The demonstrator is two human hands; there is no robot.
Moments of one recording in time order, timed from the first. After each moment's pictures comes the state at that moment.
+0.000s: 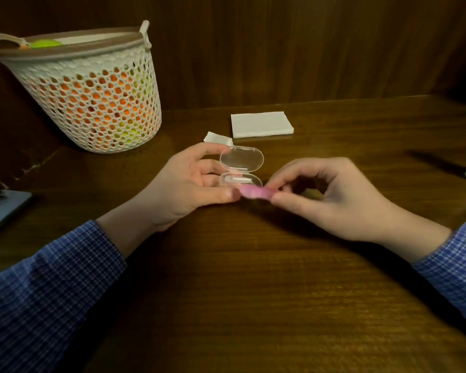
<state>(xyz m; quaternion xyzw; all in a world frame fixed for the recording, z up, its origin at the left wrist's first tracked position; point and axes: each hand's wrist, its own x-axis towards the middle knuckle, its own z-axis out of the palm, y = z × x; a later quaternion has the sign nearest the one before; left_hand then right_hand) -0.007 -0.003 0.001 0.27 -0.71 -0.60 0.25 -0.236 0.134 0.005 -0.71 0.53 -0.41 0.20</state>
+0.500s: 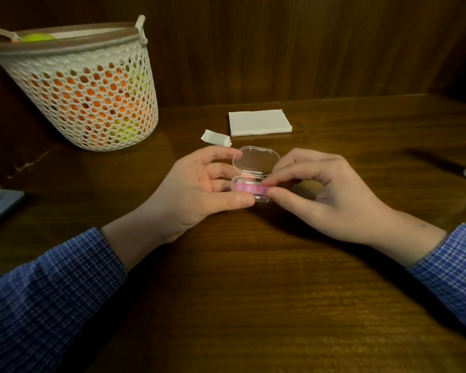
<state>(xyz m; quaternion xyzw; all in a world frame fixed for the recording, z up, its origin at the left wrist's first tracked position) -0.017 0.016 -0.003 0.23 -0.70 -0.62 0.27 -0.228 0.131 0.005 -0.73 0.54 -0.41 0.10</state>
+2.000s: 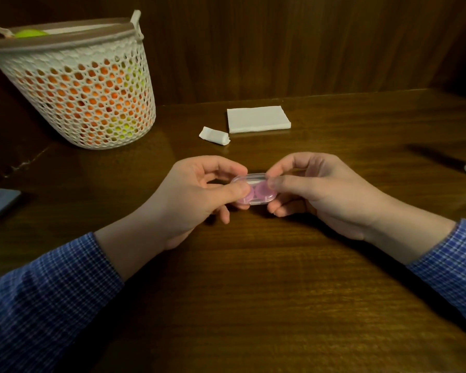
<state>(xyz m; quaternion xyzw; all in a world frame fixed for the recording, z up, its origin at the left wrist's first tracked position) -0.021 0.031 0.001 0.32 -0.69 -0.59 0.27 -0.224 0.124 0.008 -0.44 0.53 -0.51 0.52</state>
